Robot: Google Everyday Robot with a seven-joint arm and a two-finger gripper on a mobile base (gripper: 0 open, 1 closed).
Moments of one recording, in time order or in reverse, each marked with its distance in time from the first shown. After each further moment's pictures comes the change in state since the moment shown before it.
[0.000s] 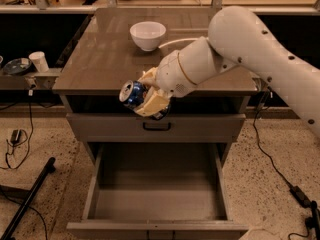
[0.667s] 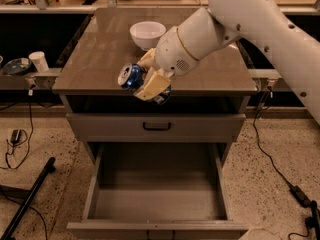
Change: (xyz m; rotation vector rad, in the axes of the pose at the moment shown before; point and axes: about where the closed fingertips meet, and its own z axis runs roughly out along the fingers) arm -0.027 -0.020 -0.023 -0.056 0.024 -0.017
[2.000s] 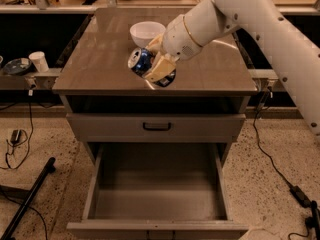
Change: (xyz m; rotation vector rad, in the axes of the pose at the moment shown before) arm 0.026 -0.066 -0.008 0.069 -0.001 -0.041
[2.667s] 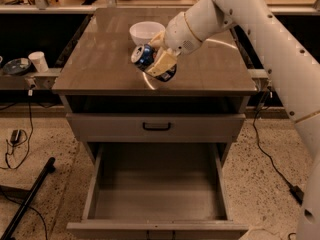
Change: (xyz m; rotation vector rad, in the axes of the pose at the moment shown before) arm 0.016 -0.029 0.004 -0.024 -0.017 0.010
